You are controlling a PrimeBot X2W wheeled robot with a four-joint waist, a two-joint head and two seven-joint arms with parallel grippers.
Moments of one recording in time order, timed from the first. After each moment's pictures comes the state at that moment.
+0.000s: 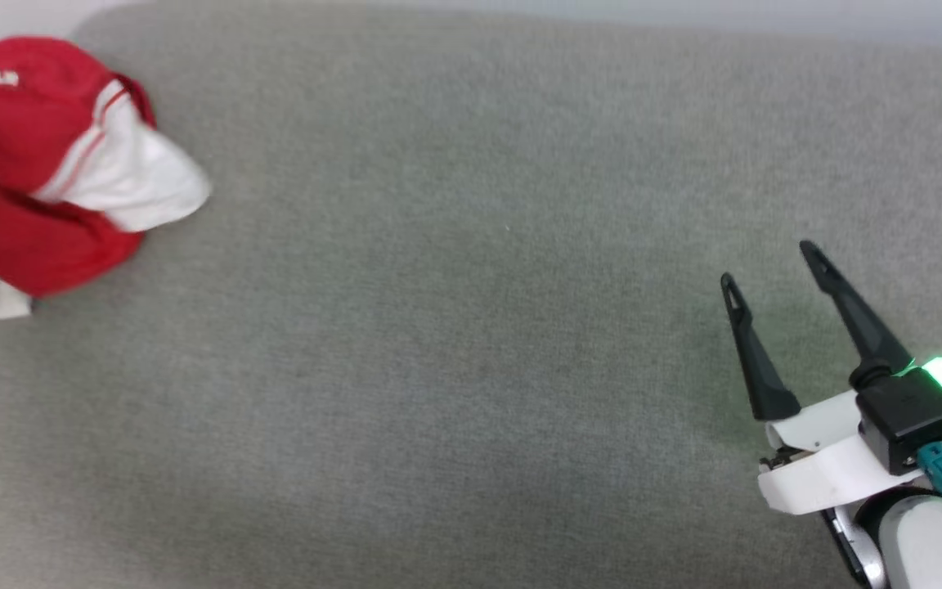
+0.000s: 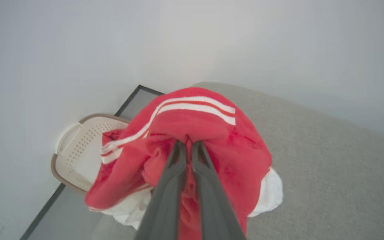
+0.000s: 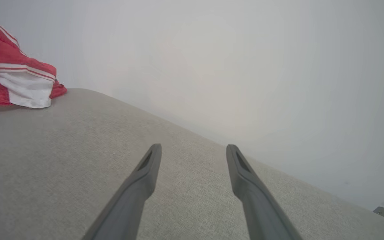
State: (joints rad) left arm -1.10 0.62 -0.08 1.03 -0.57 -0.12 0.32; right arm -0.21 -0.19 0.16 -0.11 -0.04 0.13 -0.14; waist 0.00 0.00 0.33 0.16
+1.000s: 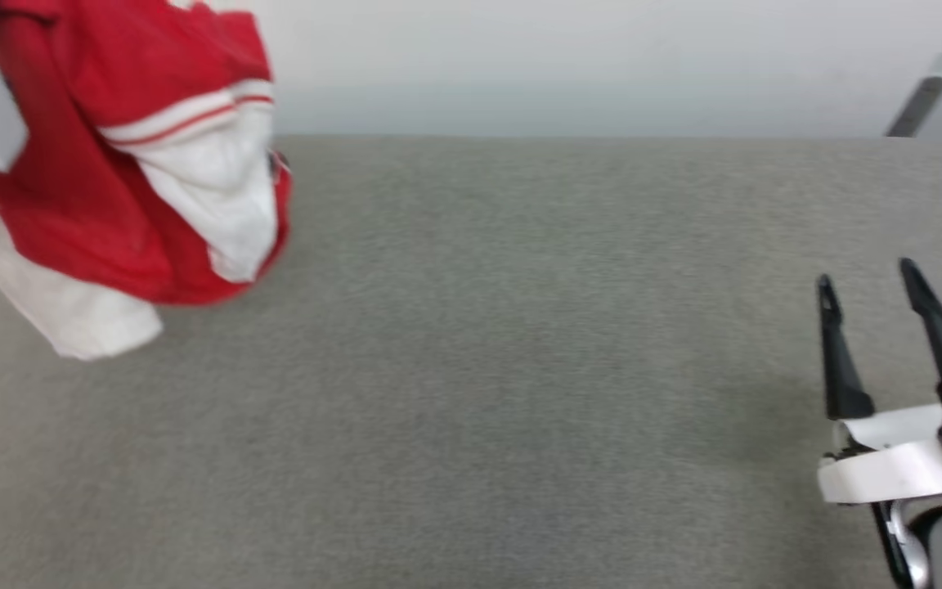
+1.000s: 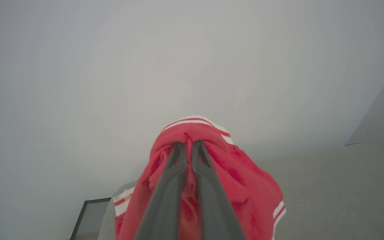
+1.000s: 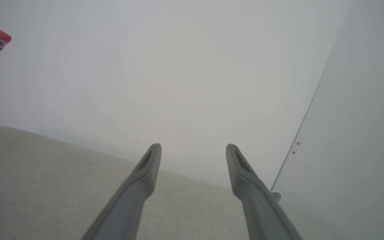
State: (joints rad) left arm -0.92 0.68 -0.15 -0.06 -0.65 0.08 0.81; right arm -0.18 -0.11 -0.04 -0.02 -0.07 0.13 -0.23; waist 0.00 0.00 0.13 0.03
